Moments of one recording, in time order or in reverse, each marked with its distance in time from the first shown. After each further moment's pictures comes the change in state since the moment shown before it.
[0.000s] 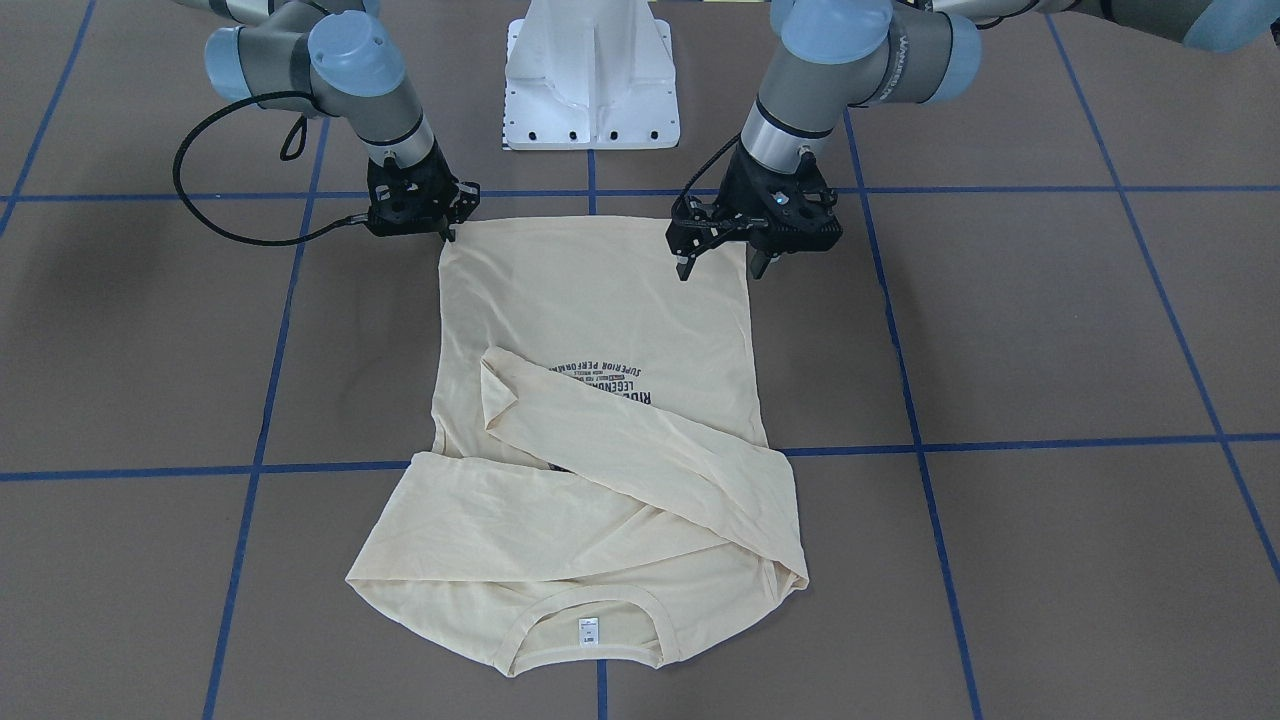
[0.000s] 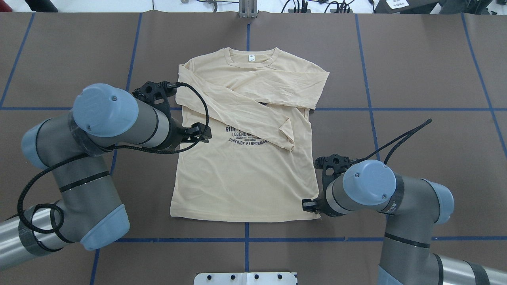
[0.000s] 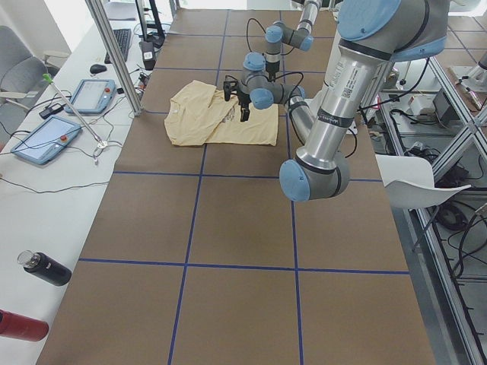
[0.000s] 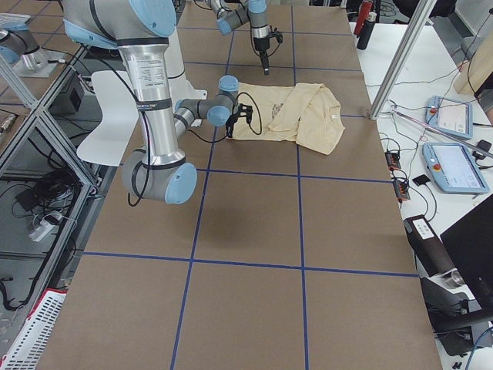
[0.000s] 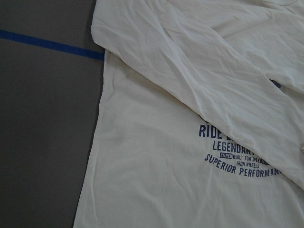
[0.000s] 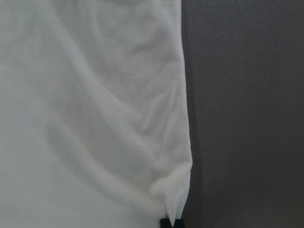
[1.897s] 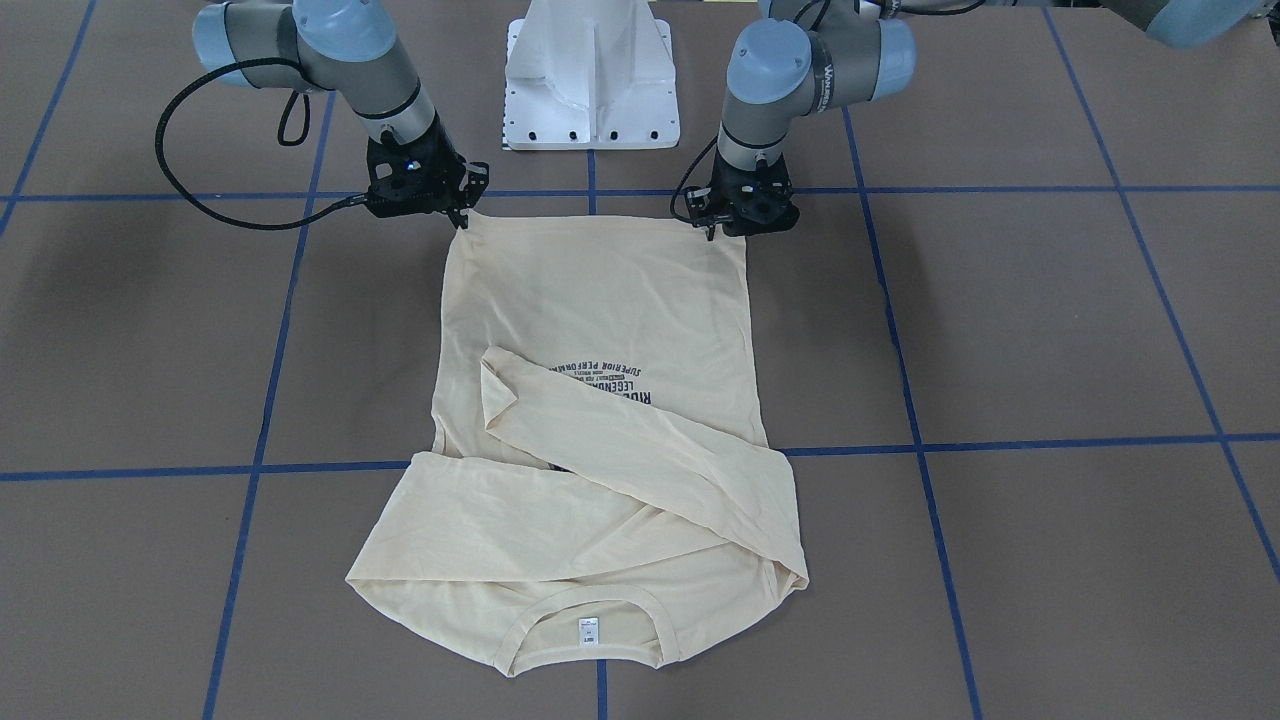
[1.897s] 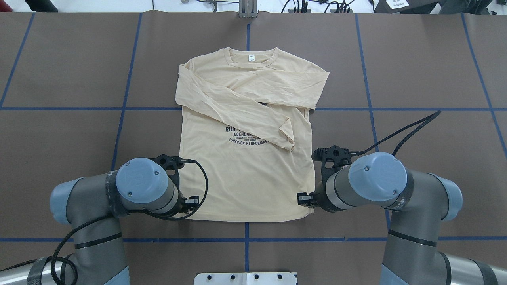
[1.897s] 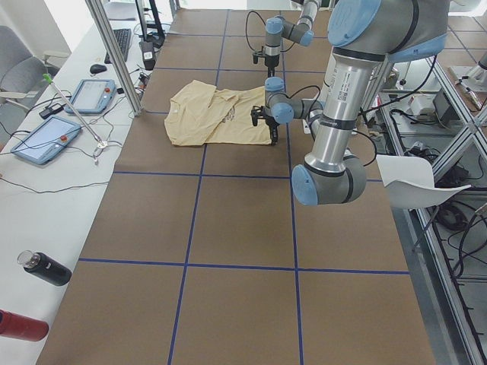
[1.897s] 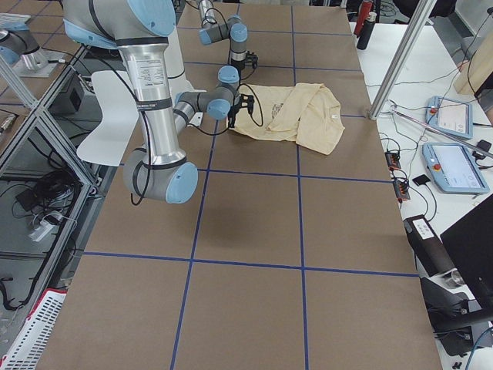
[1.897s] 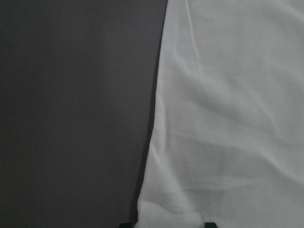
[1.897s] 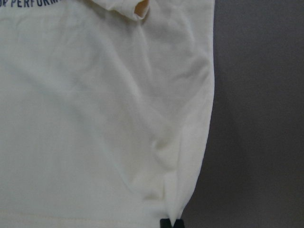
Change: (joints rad) left arm 0.222 0.084 0.033 0.150 0.000 -0.004; right arm 0.021 0.011 0.064 0.004 0.003 0.003
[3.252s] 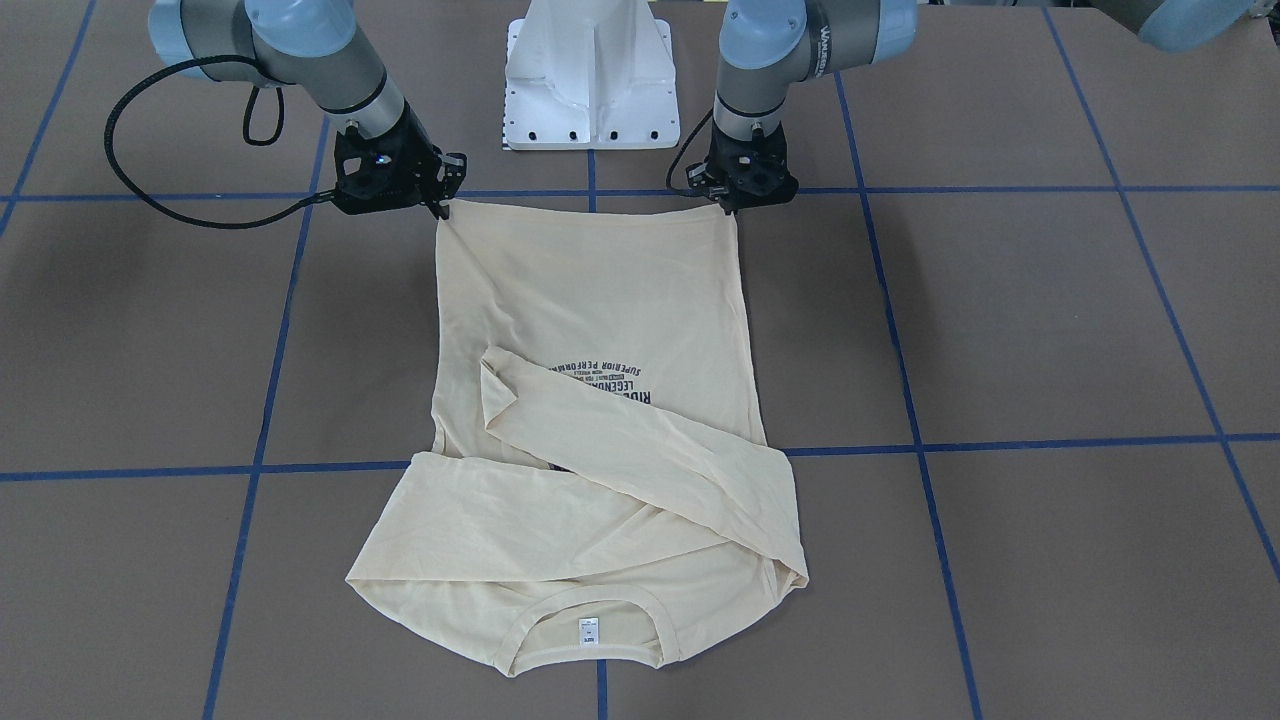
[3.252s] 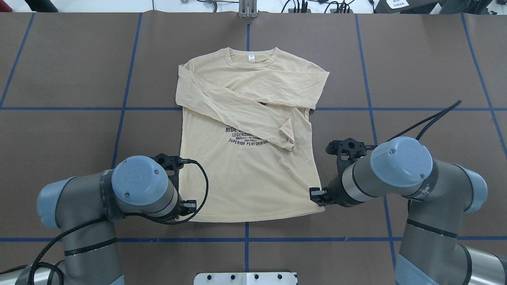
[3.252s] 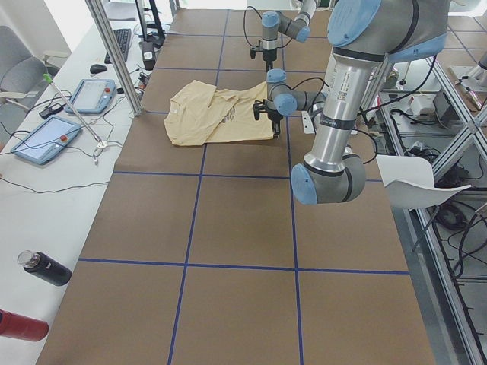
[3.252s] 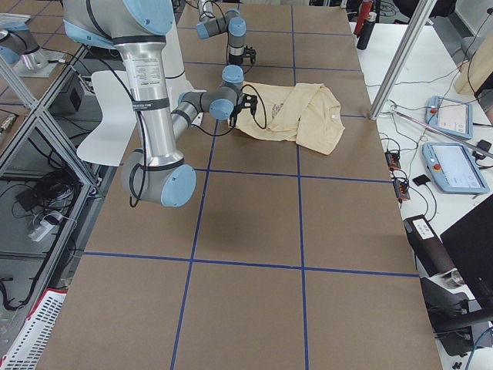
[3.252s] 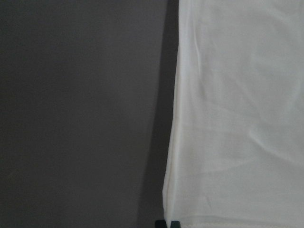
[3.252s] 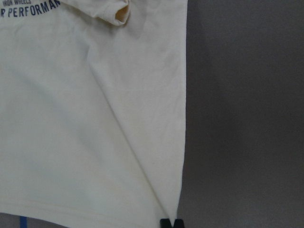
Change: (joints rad) left arm 0.012 -0.023 -0.115 0.163 -0.006 0.015; right arm 0.061 -0.066 0.072 0.000 0.119 -0.002
